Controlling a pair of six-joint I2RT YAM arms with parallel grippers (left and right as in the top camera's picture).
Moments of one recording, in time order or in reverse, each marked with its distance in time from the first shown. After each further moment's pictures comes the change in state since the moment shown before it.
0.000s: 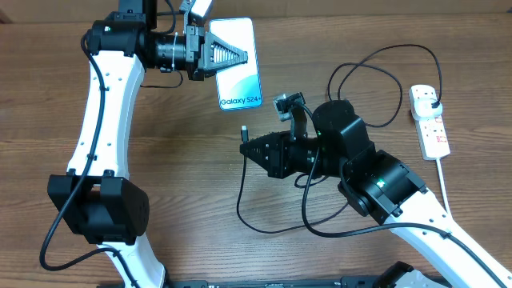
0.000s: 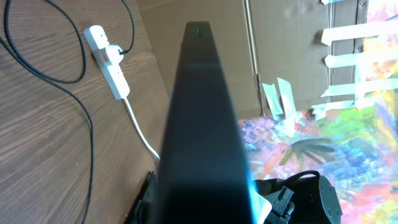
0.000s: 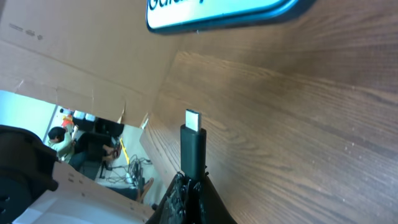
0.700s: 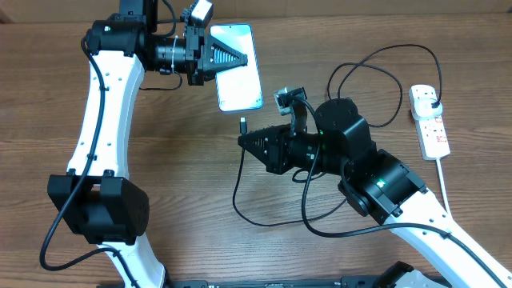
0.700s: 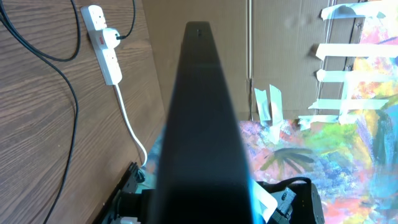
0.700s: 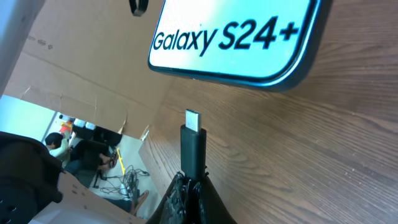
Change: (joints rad) left arm 0.000 0.000 0.000 -0.057 0.005 -0.074; right arm 0.000 0.000 0.000 0.069 0.029 -0.012
